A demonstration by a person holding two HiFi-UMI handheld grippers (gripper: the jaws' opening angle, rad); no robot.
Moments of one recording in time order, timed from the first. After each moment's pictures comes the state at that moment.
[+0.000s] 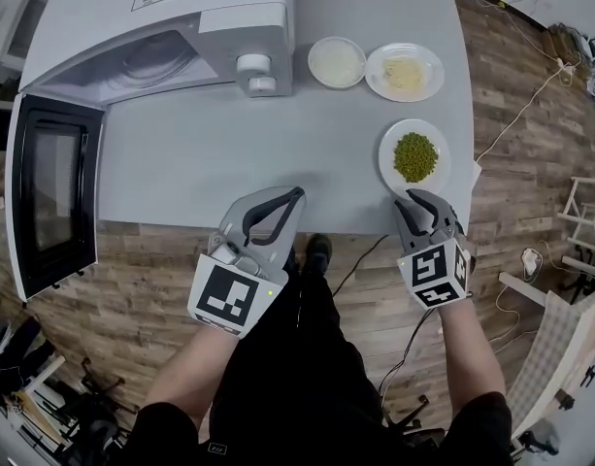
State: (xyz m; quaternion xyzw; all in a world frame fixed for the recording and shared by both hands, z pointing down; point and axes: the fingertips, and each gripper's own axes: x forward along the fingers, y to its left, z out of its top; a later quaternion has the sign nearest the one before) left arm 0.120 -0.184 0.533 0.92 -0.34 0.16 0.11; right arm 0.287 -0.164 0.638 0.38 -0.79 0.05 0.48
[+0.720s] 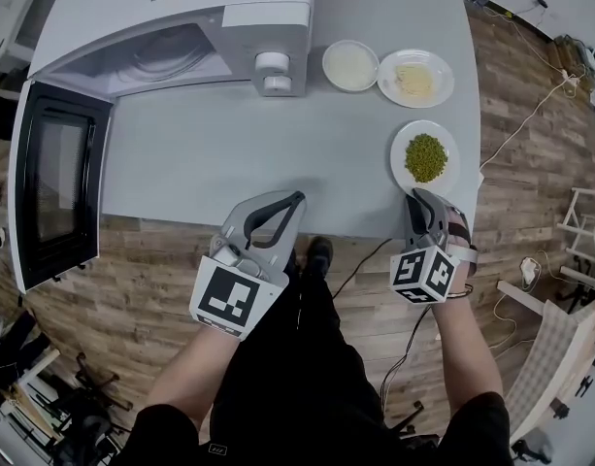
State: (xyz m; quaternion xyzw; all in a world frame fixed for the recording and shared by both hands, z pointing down) left arm 0.105 -0.178 0.539 0.91 -0.35 0.16 0.12; right arm 0.295 -0.174 0.654 0.38 -0.72 -0.10 0.57
